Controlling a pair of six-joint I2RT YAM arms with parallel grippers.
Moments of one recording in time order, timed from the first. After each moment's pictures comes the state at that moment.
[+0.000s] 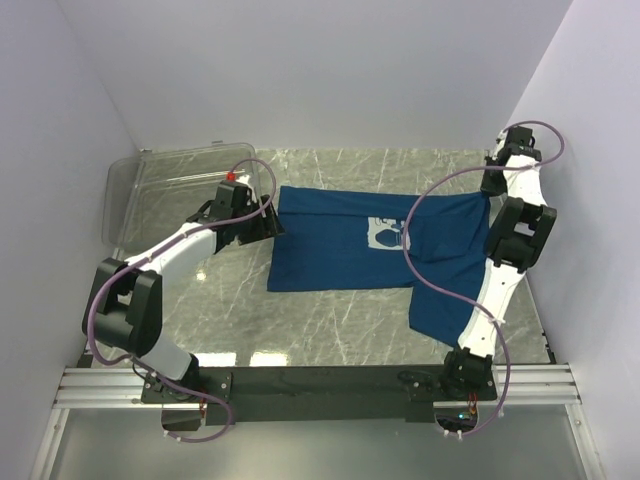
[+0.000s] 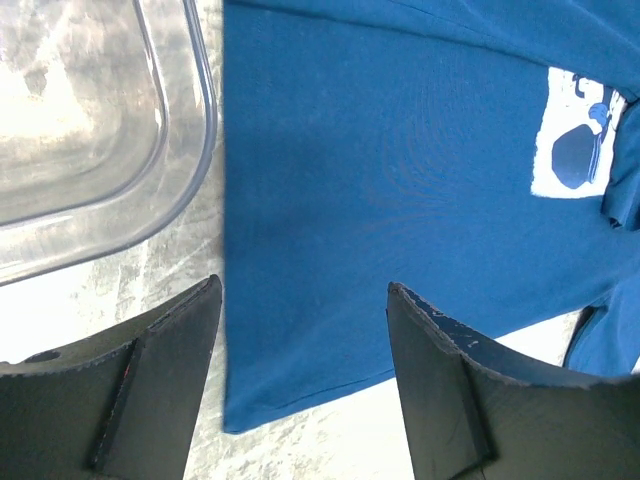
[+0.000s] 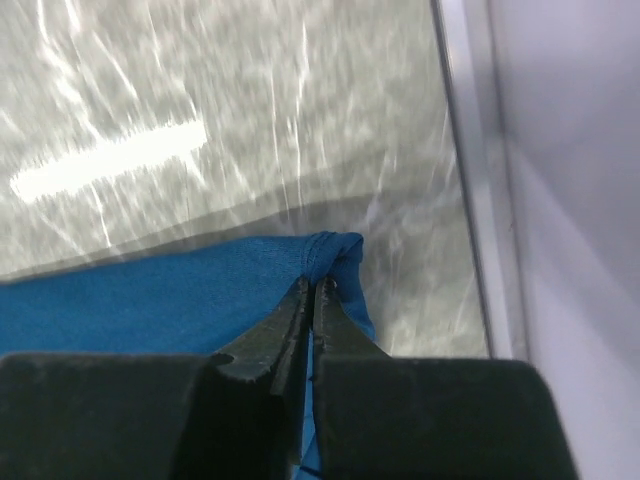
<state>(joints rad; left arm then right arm) -0.35 1.55 1.00 -0.22 0.16 -0.56 -0.35 2.42 2.19 -0.82 -0.04 -0.06</state>
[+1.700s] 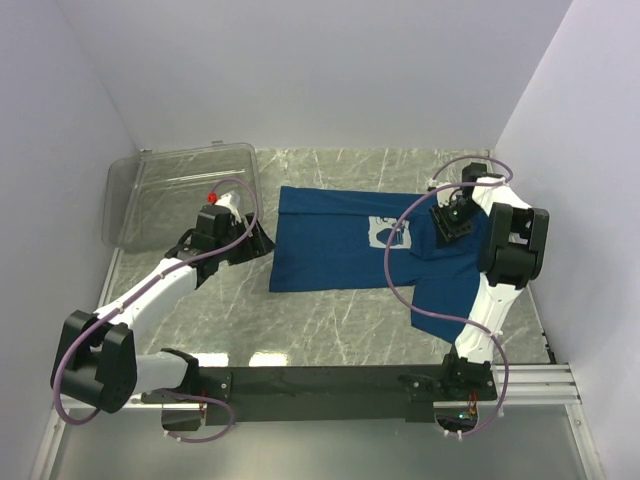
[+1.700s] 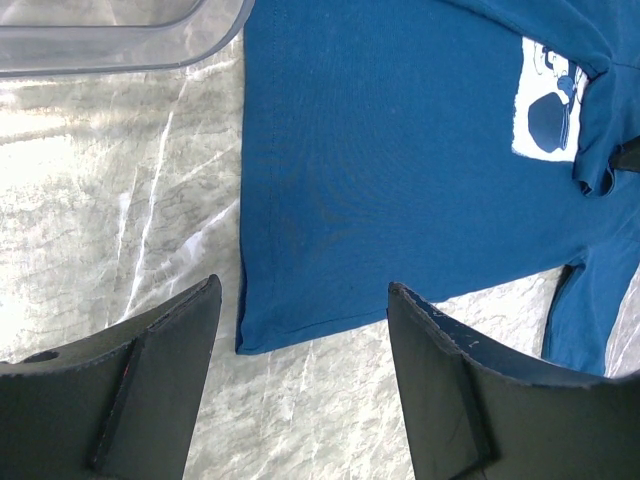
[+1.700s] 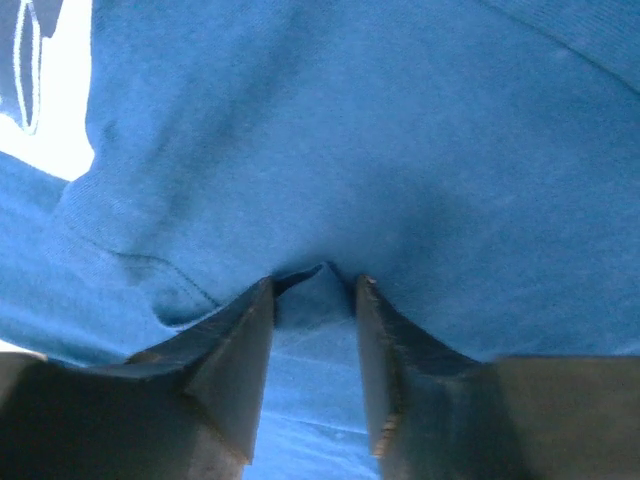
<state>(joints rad) -0.34 1.24 0.74 -0.17 0.15 -0.62 -0.18 2.07 1.53 -0.91 -0.27 -0.59</state>
